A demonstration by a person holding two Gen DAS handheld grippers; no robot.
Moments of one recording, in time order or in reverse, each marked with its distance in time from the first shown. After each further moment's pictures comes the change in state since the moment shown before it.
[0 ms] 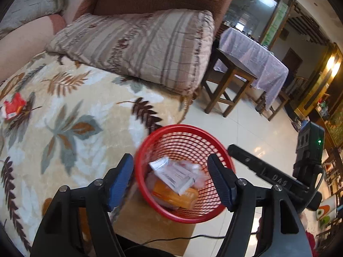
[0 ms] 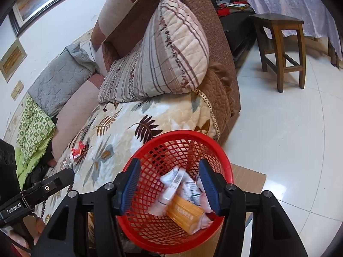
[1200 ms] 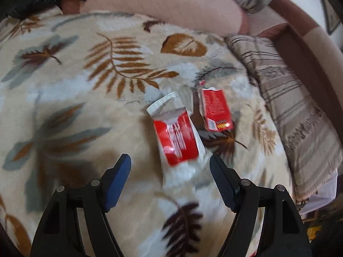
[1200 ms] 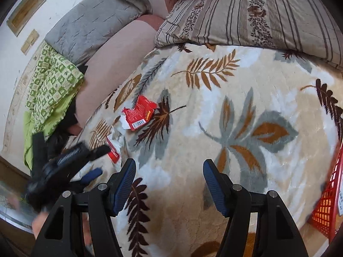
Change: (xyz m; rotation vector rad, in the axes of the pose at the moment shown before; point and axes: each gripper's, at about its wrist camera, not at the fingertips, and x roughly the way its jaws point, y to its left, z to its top) left arm -0.057 0.388 0.007 -0.765 -0.024 0.400; right arm 0.196 0.284 -0.042 -0.110 0.261 0.145
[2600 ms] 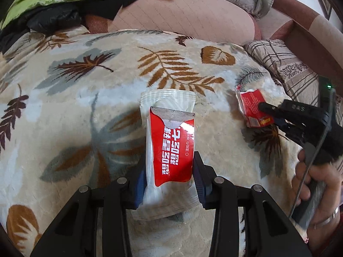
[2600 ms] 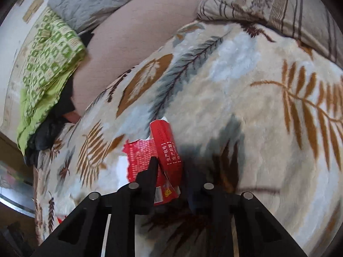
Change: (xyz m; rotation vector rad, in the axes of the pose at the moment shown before) left arm -0.021 0.065 -0.028 0.114 -0.163 0.166; right arm 0.182 0.065 0.077 -0.194 0.152 0.107
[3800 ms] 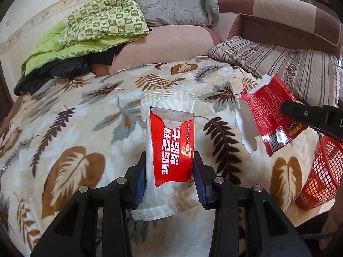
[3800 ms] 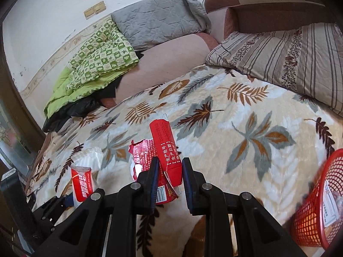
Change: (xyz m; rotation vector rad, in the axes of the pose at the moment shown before) left arm -0.149 -0.035 -0.149 0.283 -0.246 0.076; right arm -0.224 0.047 -0.200 -0.188 -0.252 -0.046
